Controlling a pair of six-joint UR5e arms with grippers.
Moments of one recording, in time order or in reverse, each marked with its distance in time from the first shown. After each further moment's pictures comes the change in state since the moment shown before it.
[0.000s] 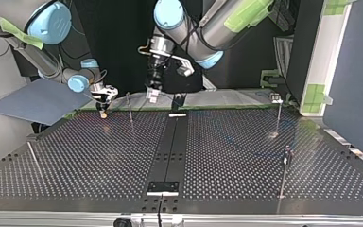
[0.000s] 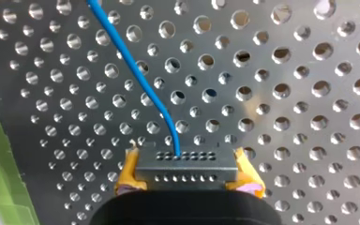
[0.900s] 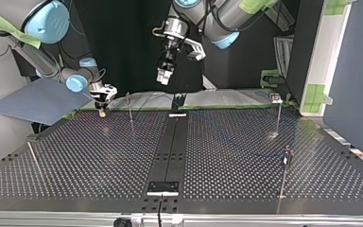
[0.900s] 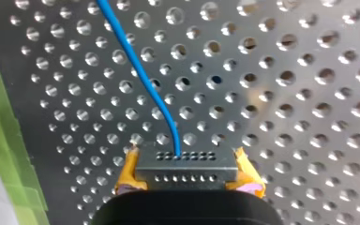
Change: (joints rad) left arm -0.001 0.068 -0.242 0.195 0.041 -0.004; right arm -0.008 -0.022 0.022 0.032 0.008 -0.020
